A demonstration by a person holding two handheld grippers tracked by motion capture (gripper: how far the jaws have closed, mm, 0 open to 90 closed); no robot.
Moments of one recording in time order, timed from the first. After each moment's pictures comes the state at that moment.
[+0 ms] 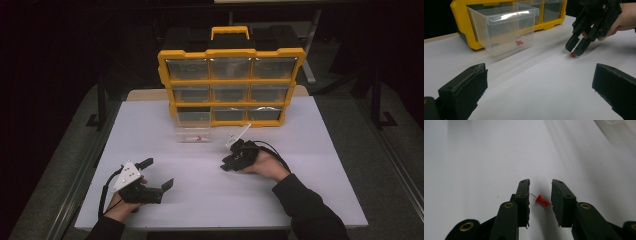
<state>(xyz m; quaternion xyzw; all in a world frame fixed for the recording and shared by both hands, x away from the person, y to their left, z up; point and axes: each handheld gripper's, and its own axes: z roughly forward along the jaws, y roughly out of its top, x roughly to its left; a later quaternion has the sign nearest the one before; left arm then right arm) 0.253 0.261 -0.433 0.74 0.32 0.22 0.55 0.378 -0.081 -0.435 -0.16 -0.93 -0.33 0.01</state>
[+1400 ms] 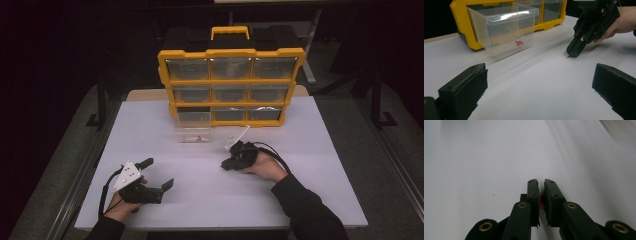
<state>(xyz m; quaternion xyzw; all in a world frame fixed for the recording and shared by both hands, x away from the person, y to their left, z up) 0.253 0.261 -0.433 0.74 0.32 0.23 0.55 0.377 -0.080 -0.441 -0.16 -0.93 -0.33 0.00</state>
